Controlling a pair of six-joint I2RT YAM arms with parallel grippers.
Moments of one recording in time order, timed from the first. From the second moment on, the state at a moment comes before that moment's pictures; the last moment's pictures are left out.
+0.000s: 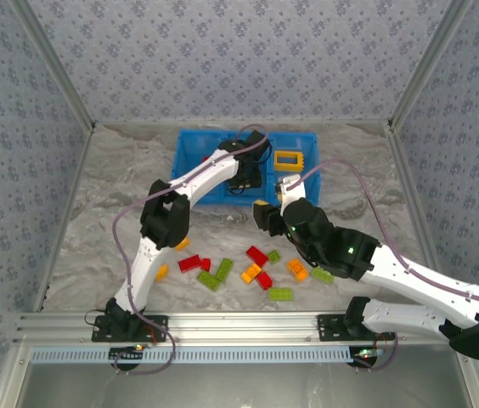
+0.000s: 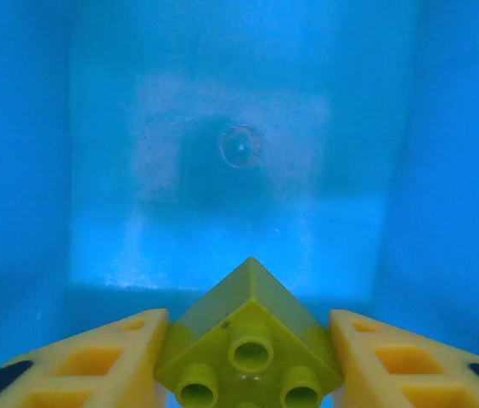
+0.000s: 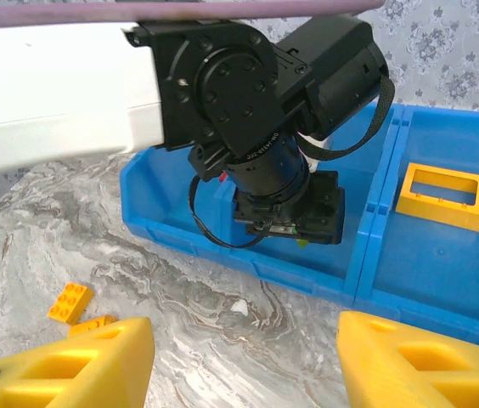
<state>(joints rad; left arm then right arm) -0.70 2.39 2.17 -1.03 -0.13 -0.75 1.06 0.99 0.96 -0.41 0.53 0.43</state>
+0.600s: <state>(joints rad) -0.75 2.12 2.07 -1.05 -0.17 -0.76 0.94 0.92 0.91 -0.76 0.57 0.67</state>
